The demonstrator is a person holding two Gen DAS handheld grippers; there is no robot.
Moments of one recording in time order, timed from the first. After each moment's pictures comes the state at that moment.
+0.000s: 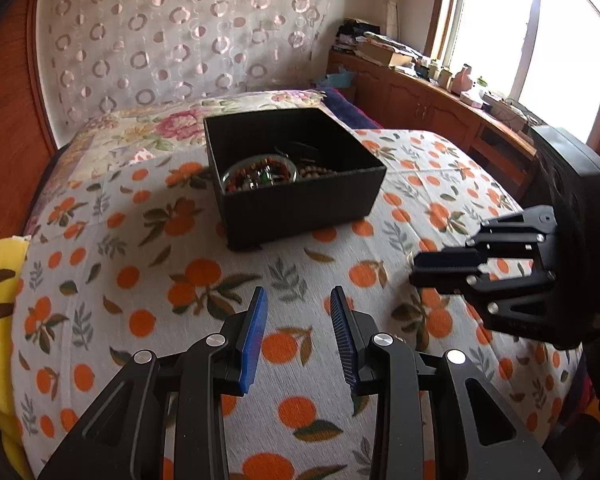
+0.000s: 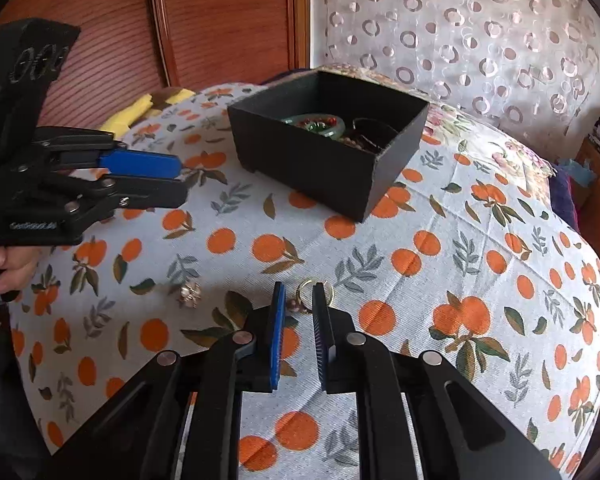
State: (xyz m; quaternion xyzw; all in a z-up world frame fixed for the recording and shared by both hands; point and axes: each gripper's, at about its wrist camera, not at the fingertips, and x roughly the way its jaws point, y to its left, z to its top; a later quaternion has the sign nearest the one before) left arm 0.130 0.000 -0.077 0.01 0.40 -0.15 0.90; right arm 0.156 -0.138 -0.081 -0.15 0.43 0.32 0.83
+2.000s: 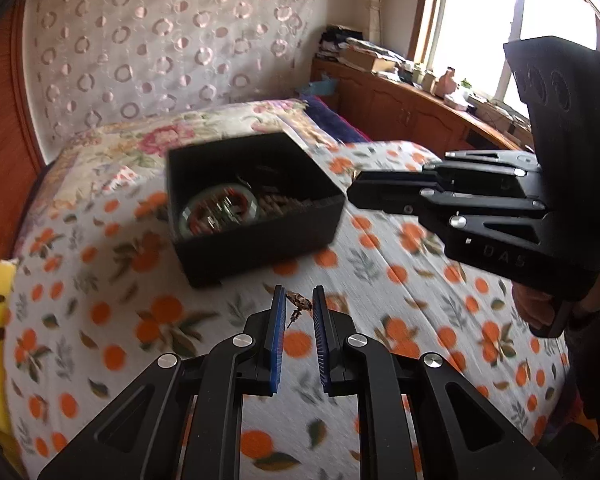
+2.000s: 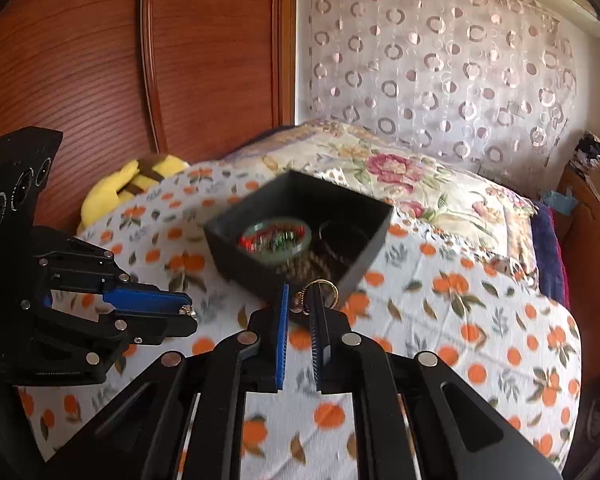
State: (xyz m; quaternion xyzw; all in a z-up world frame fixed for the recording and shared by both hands) left arm 0.143 -0.028 -0.059 0.02 0.38 -0.17 0.91; right arm 0.194 -0.134 -0.024 -0.11 0.34 0.32 0.88
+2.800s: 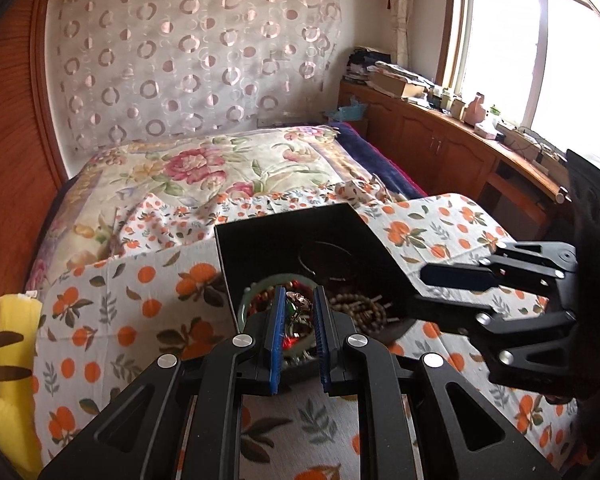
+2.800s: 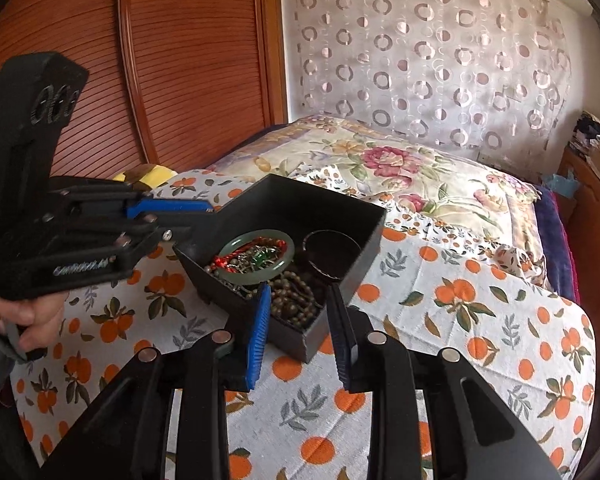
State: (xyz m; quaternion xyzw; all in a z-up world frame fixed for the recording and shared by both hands) left arm 0.215 -0.005 -0.037 0.01 0.35 -0.13 0.93; right arm 0.217 -0.139 -0.037 -0.09 0.36 0.30 0.88
